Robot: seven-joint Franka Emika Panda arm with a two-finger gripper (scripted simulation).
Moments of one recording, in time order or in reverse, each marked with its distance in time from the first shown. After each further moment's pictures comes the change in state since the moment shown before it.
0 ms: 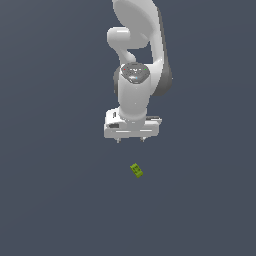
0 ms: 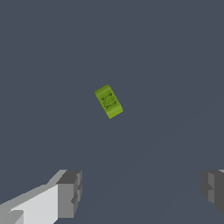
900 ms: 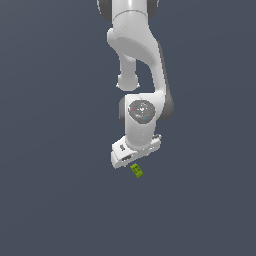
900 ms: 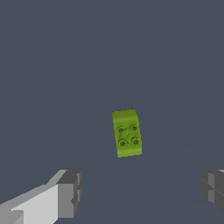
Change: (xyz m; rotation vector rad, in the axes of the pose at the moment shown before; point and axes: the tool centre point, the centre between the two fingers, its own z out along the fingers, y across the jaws) arm 0.053 -0.019 0.072 0.013 -0.012 -0.388
